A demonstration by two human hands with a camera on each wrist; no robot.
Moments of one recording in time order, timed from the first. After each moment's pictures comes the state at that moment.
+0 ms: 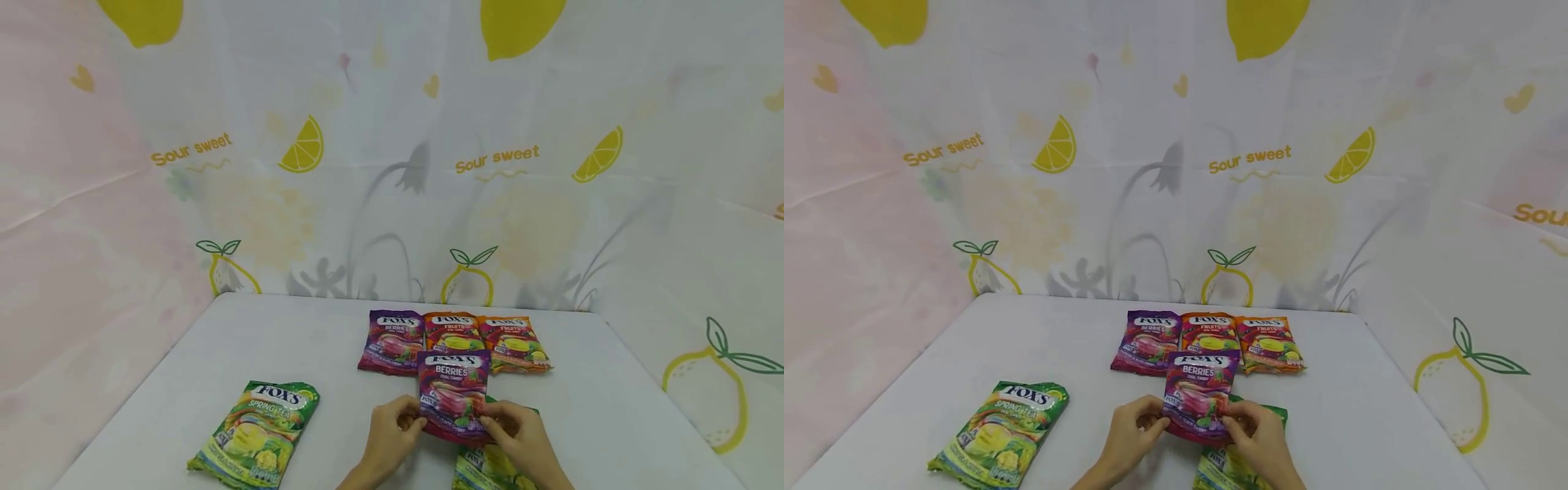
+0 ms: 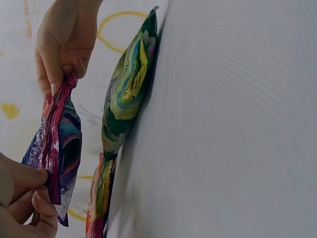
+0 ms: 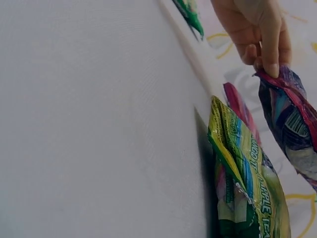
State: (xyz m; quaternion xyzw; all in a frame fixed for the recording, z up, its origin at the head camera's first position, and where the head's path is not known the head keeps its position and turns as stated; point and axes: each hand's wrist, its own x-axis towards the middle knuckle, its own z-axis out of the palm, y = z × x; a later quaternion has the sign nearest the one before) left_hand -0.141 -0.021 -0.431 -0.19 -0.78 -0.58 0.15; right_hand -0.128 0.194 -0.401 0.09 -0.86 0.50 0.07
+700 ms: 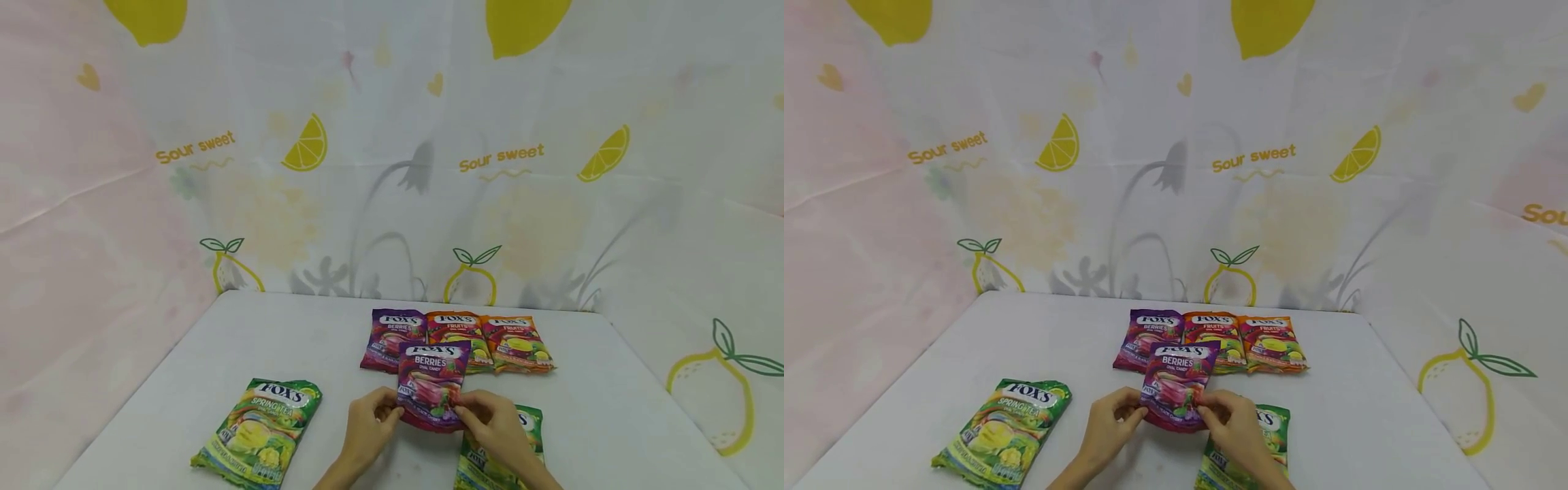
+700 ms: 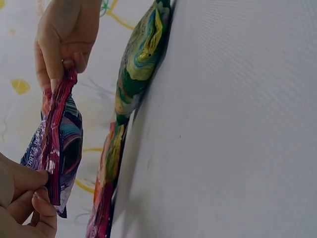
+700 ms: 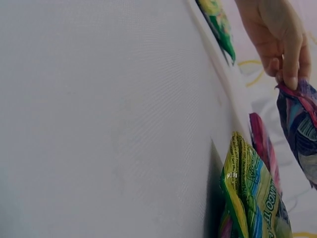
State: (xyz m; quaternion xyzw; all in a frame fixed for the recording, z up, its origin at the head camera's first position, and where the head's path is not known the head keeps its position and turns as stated) left_hand -0.146 -0.049 -0.427 -0.13 -0.79 -0.57 0.17; right_hand -0.144 0.163 -0.399 0.14 -0.85 0.51 0.06
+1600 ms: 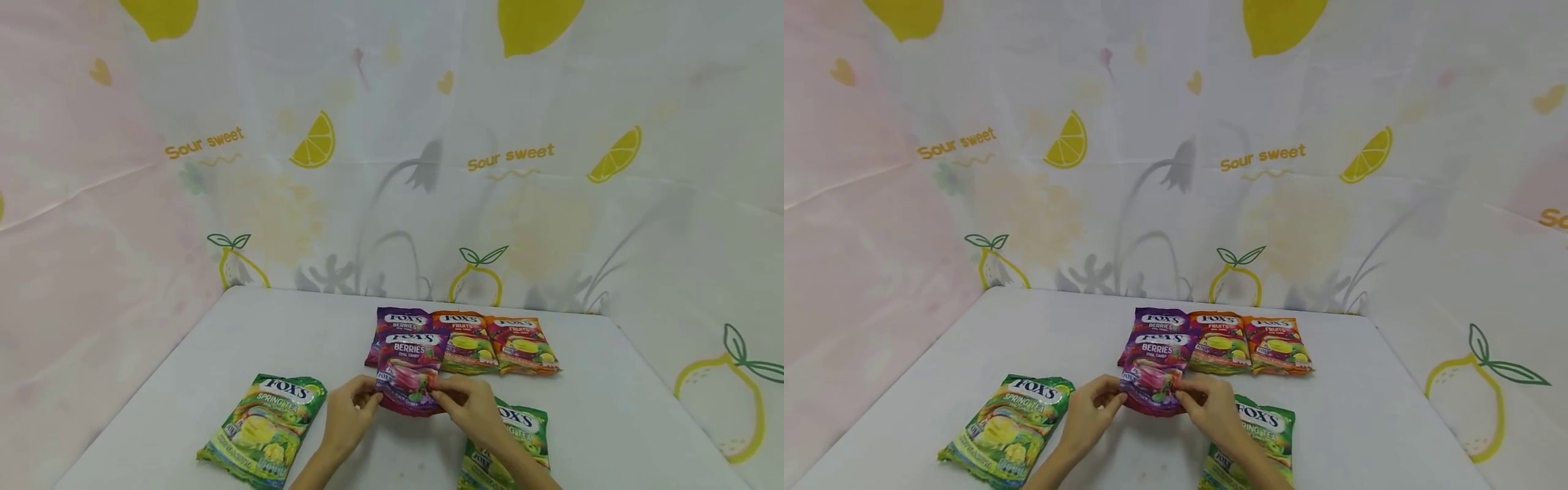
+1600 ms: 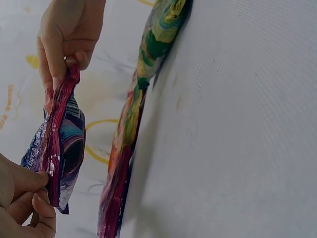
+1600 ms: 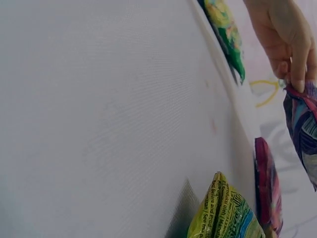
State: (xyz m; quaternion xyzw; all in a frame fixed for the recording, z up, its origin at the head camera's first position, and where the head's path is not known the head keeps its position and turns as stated) left_hand -0.151 -0.078 -0.421 -0.08 -0.81 -0.54 0.23; right_hand -0.165 0.133 -0.397 0.22 -0.82 0.52 0.08
